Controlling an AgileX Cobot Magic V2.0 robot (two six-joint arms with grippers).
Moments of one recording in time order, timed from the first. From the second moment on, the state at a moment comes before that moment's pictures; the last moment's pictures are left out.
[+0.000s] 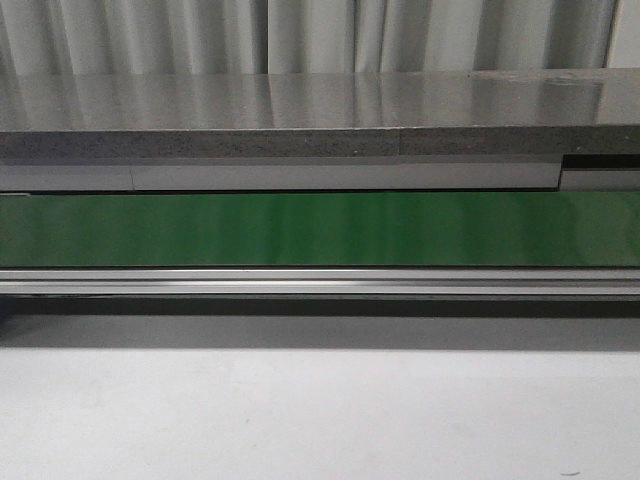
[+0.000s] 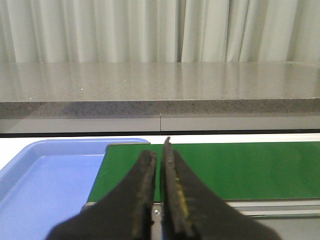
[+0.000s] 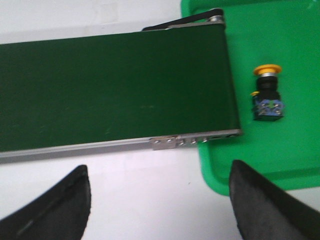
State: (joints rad) left arm -0.09 0.00 0.00 0.07 0.04 -0.01; right arm -0.10 0.94 -0.94 -0.01 0.91 0.12
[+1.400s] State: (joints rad) left arm -0.09 0.00 0.00 0.07 0.04 -0.01; right arm -0.55 1.73 -1.13 0.09 0.59 -0.35
